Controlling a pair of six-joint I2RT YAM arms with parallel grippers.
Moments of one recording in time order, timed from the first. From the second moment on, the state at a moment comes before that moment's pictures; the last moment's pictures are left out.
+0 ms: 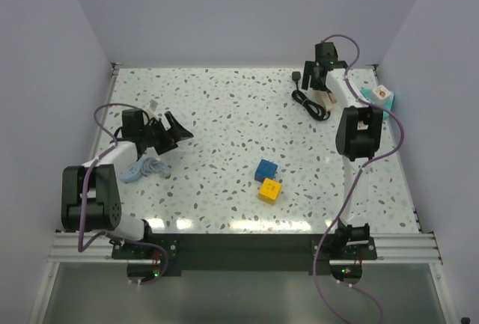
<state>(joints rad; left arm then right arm) 0.07 1.47 0.73 -0.04 0.58 -0.55 0.09 2.36 2.13 -0.69 0.25 0.20</state>
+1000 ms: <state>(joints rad) 0.01 1.63 0.87 0.01 0.58 -0.58 0.37 2.20 1.80 -0.58 0.09 0.33</state>
